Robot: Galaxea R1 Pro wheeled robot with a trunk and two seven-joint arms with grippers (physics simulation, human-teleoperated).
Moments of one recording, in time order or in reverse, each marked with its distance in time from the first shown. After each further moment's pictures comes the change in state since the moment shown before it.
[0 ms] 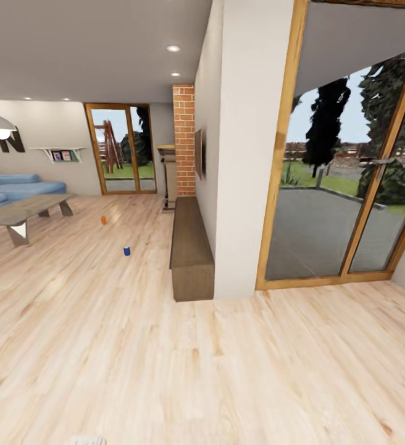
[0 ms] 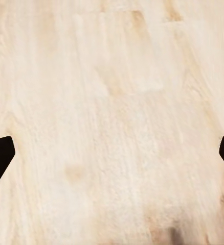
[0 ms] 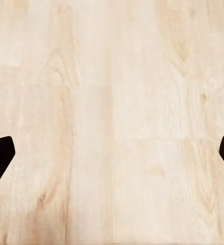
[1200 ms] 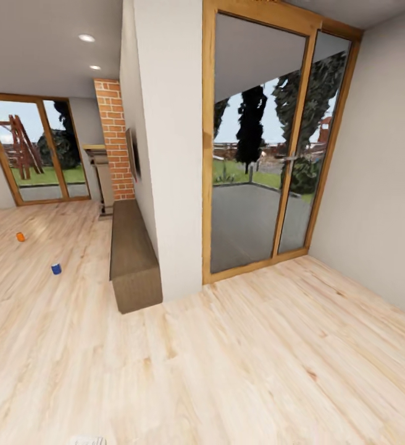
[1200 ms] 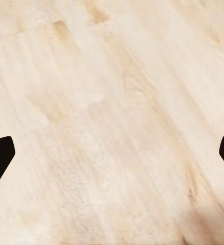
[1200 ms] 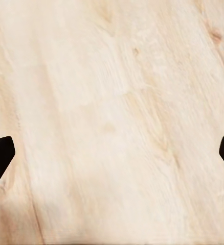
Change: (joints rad) left arm 0.000 0.000 0.000 0.000 0.000 0.001 0.000; right arm 0.000 -0.006 0.000 0.000 0.000 0.000 0.000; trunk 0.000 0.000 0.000
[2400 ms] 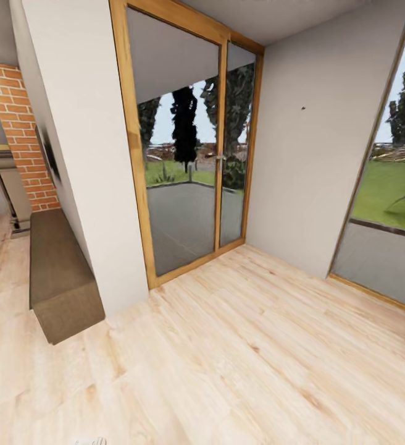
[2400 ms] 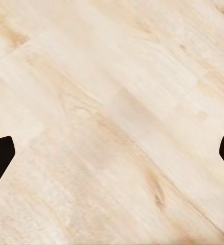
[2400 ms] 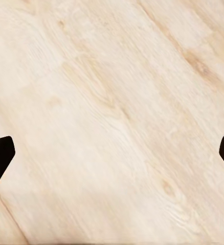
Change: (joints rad) left arm 0.000 0.000 0.000 0.000 0.001 0.001 0.000; right arm 0.000 0.000 0.000 0.000 0.000 0.000 0.000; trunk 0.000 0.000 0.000
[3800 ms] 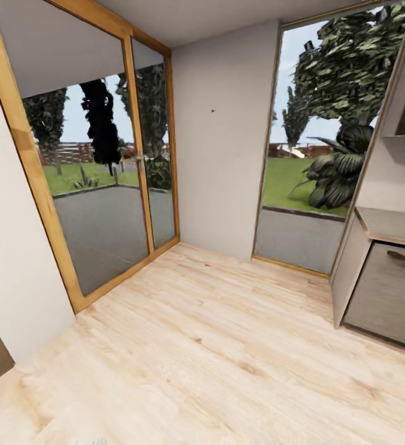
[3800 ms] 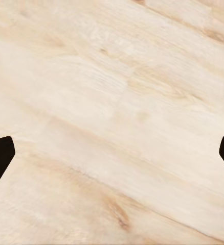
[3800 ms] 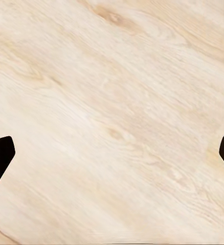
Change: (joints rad) left arm 0.000 0.000 0.000 0.000 -0.001 -0.001 0.000; right arm 0.000 0.000 0.000 0.000 0.000 0.000 0.000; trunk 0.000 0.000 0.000
